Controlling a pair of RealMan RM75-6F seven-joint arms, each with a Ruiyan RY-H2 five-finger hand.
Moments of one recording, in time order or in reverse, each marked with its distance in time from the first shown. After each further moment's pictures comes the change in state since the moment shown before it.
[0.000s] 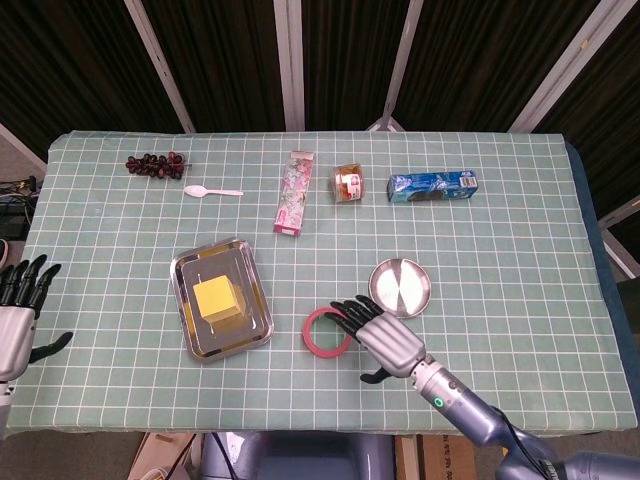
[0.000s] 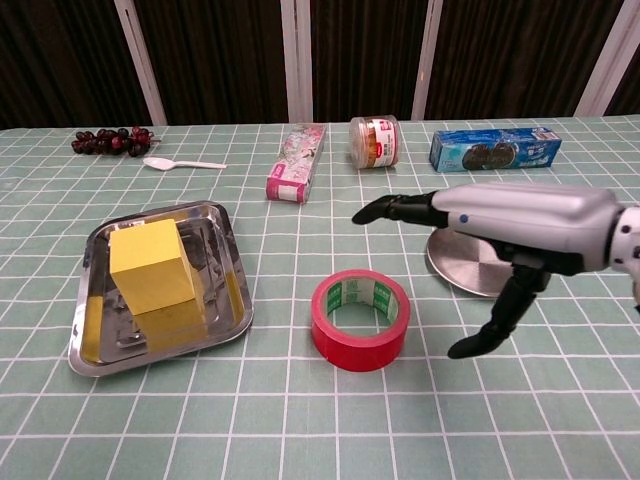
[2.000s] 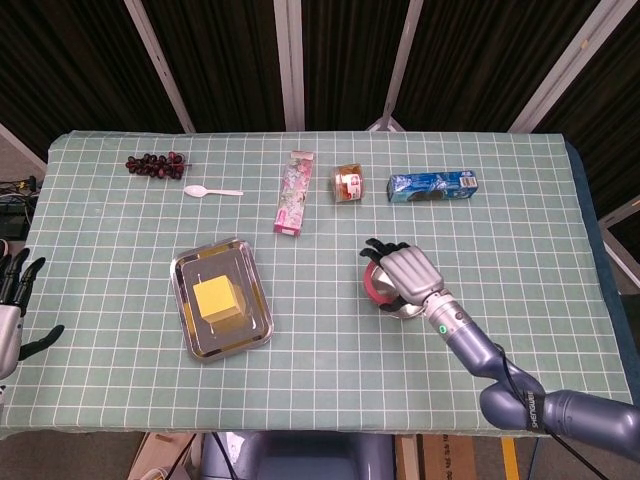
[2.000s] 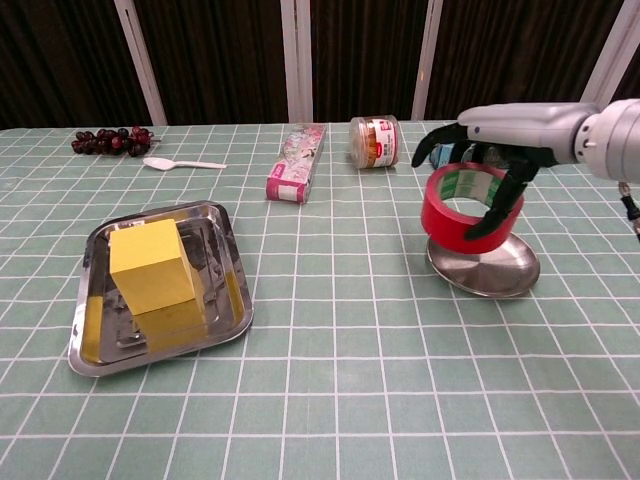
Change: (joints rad) left arm 0.069 -0.022 -0.112 0.029 0.054 0.000 -0.004; right arm 0.196 0.009 0.061 0.285 0.306 -0.024 0.018
